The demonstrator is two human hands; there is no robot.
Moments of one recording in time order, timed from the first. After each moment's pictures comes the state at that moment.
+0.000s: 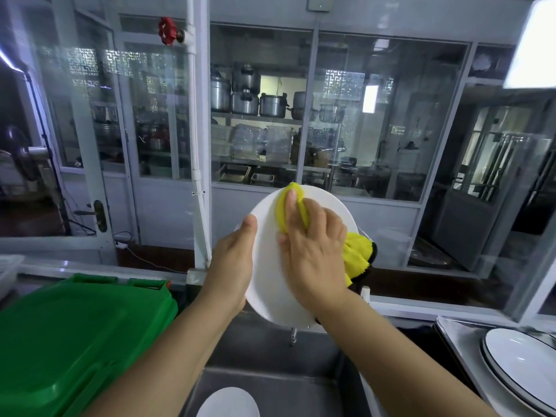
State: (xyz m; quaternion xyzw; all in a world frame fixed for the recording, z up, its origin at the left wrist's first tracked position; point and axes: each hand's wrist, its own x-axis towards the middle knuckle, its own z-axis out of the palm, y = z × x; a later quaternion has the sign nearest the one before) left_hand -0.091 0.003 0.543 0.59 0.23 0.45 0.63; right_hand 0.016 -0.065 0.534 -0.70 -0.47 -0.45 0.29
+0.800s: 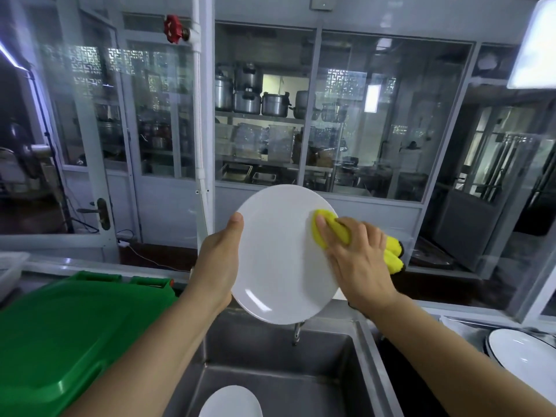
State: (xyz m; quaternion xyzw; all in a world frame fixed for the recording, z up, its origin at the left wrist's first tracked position) left_hand -0.110 0.018 0.548 0.57 0.25 0.45 0.64; right_hand 0.078 -0.102 0.515 -0.67 -0.52 -0.49 0.21
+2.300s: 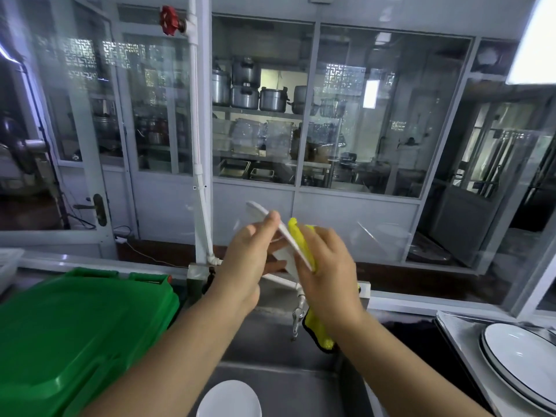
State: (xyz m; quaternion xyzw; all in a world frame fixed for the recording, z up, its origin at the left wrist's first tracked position) left_hand -0.087 -0.003 0.547 0.58 0.18 0.38 0.70; right_hand 0.018 -0.083 0.505 -0.65 -0.53 -0.30 0.45
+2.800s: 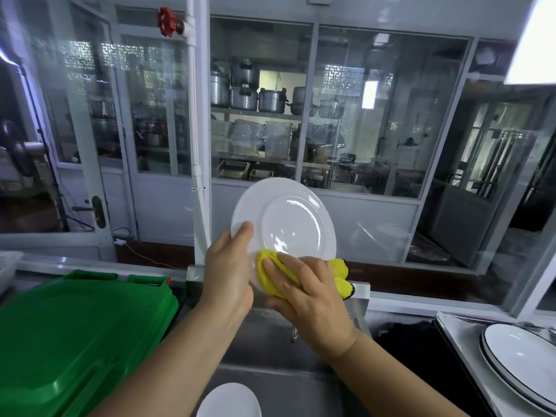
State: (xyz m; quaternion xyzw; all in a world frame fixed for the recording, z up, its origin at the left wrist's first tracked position) left_hand -0.088 0.005 0.538 0.44 0.24 0.48 0.72; right_hand 0.021 -0.080 0.472 -0.54 -0.64 -0.45 0.30
